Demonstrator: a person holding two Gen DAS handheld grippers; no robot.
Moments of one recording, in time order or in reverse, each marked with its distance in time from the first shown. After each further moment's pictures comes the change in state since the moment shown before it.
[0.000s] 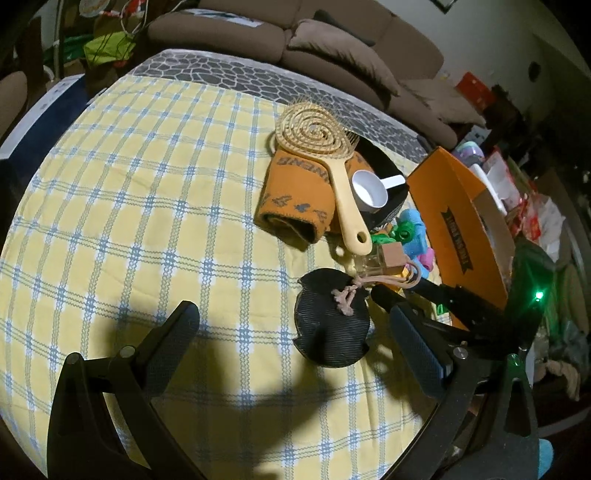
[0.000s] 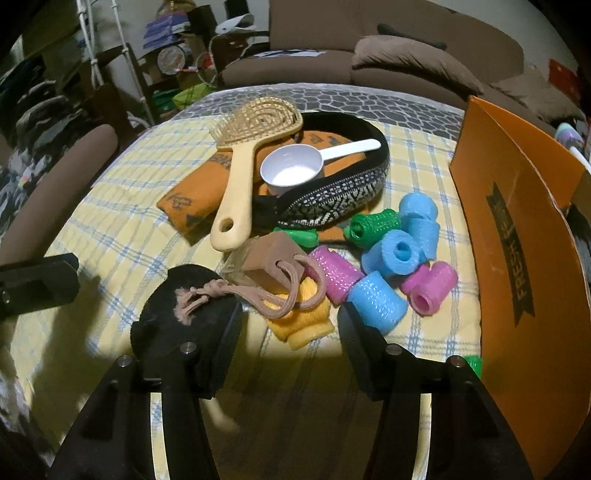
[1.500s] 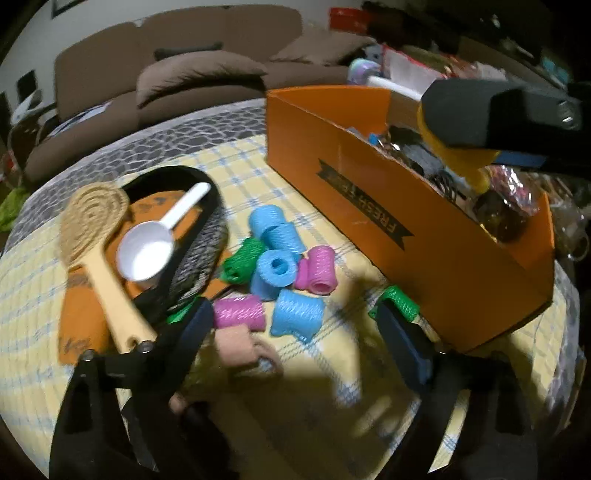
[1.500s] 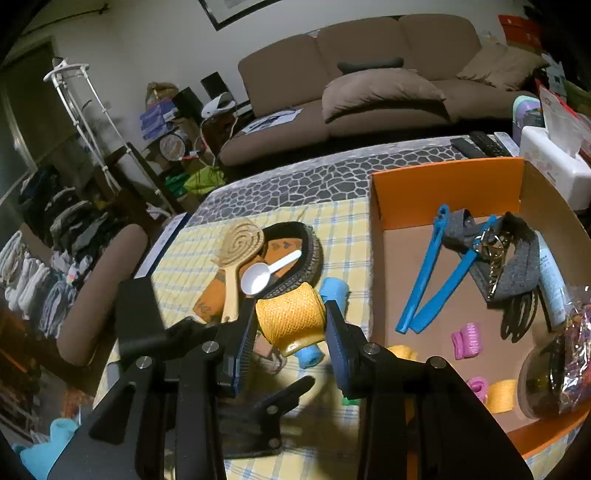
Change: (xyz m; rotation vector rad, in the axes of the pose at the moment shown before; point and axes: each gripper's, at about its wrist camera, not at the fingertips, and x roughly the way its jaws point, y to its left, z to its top) left arm 0.095 -0.169 -0.010 0.622 -0.041 -0.016; right arm -0.119 -0.095 0.023 0.250 -0.197 0.170
